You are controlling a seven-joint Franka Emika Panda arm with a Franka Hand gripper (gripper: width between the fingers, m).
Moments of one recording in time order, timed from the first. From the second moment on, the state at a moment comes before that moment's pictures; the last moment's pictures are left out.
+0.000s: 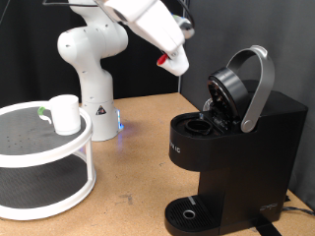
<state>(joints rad) 0.51 -0.24 -0.60 -2.12 0.59 1.85 -1.04</state>
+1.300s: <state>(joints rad) 0.51 -0.09 -0.53 -2.13 0.55 1.99 -1.02</state>
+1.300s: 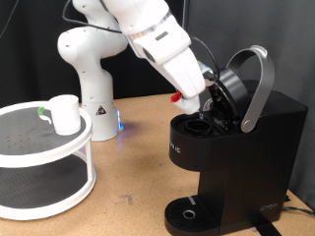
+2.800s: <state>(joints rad) 0.51 -0.04 -0.49 -2.19 0.59 2.05 -1.06</state>
